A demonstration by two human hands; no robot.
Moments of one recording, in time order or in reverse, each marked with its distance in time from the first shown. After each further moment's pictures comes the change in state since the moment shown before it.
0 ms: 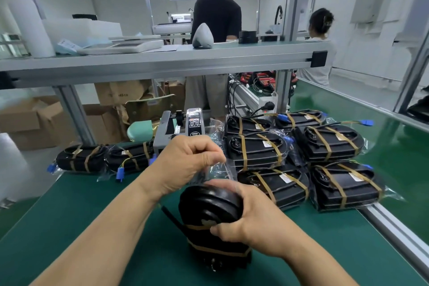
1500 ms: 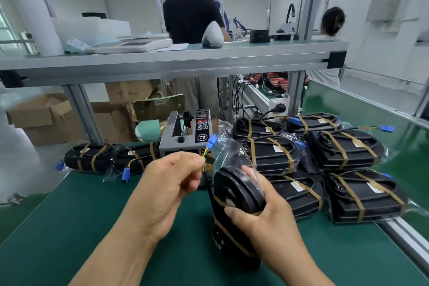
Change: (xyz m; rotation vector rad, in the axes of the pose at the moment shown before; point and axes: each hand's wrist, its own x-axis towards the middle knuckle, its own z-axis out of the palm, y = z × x) left_hand -0.035 -0.001 0.005 -0.484 0.415 -0.346; right_hand 0.004 0.019 0.011 0.024 0.441 0.026
